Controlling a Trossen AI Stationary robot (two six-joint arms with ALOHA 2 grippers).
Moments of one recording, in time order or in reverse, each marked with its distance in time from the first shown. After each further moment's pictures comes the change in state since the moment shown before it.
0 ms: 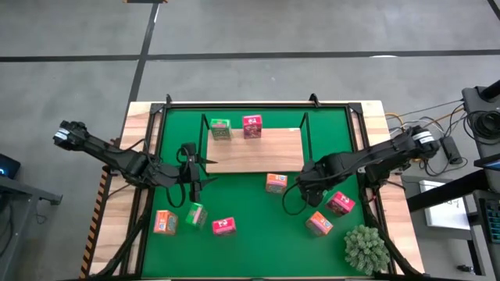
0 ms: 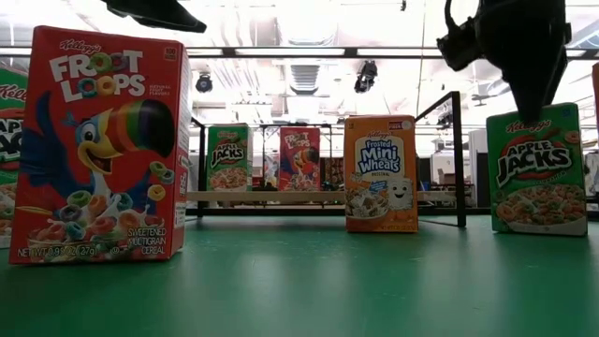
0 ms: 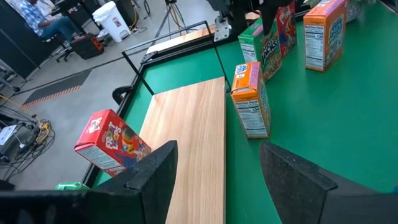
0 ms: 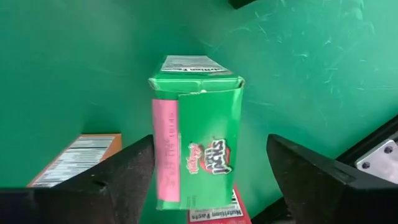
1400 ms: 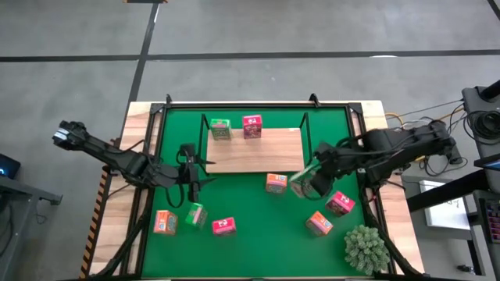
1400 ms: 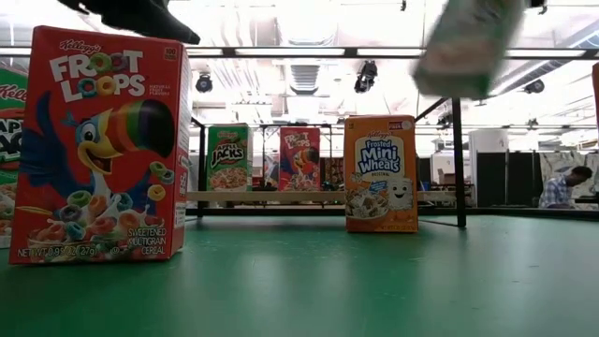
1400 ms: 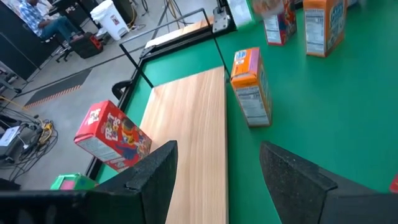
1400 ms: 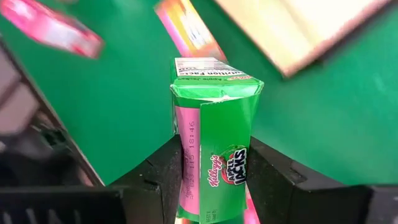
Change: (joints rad) left arm 0.000 -0.035 -0.058 0.001 0.001 0.023; right arm 0.000 -0.210 0.282 0.010 0.064 -0.017
